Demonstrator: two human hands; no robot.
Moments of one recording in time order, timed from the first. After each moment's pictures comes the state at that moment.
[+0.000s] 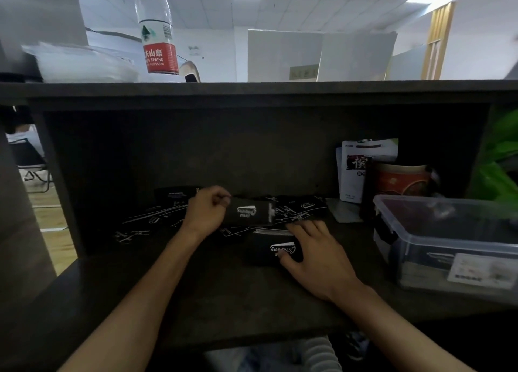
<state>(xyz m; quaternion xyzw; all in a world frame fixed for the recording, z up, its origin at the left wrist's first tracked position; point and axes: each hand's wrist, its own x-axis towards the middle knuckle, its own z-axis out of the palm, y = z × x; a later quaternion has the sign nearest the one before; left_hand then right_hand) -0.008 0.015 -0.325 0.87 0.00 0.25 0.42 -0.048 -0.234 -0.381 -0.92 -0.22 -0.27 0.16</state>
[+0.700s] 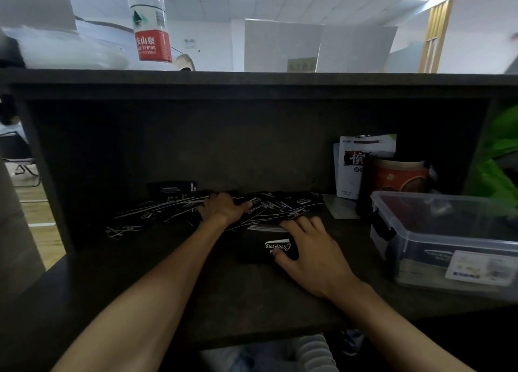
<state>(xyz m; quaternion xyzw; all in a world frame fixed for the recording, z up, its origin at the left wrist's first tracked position) 0.061 -0.015 -0.349 0.96 0.15 0.12 0.21 -0.044 -0.235 -0.382 -0.93 -0.23 -0.24 0.16</state>
